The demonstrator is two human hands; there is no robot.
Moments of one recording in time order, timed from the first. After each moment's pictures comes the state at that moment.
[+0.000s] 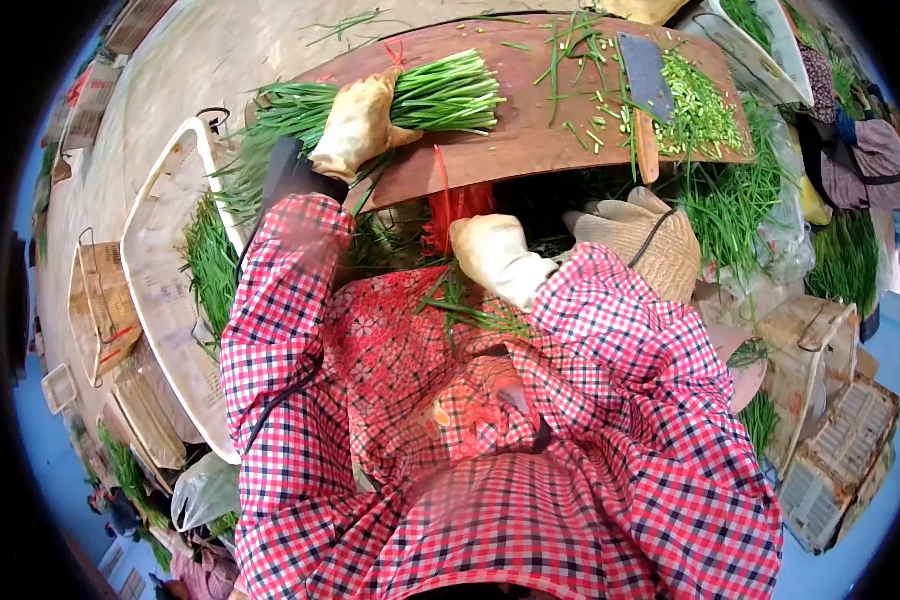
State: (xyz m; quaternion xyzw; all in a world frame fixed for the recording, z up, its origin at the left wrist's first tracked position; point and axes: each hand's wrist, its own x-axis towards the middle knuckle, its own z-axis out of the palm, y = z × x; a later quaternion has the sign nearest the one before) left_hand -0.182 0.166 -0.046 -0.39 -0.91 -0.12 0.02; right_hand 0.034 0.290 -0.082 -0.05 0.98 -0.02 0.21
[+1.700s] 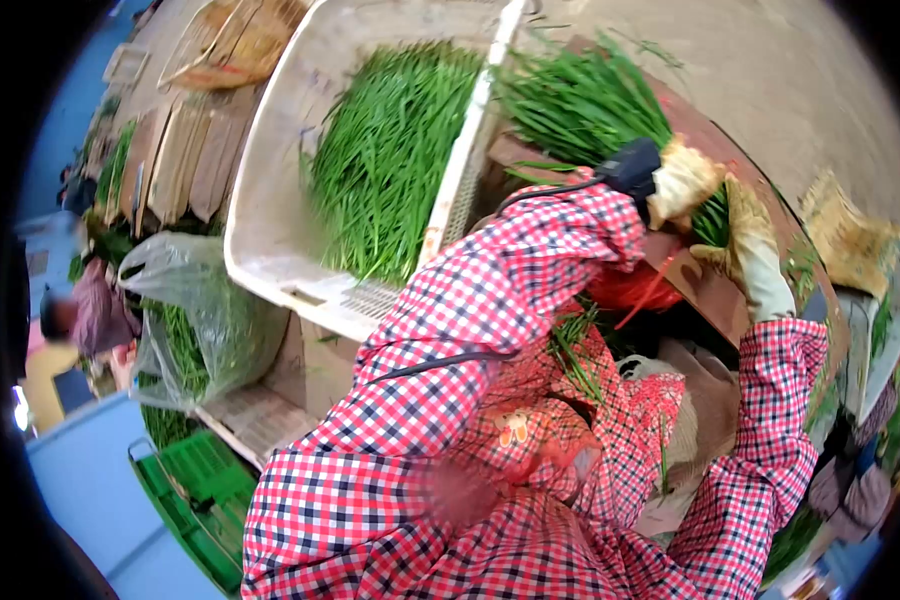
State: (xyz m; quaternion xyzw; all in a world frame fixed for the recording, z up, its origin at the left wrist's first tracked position) left_hand -0.182 0.176 -0.082 -0.39 -0.89 -0.22 0.06; right_hand -0.136 0.368 -0.009 -0.30 0.95 0.00 0.03
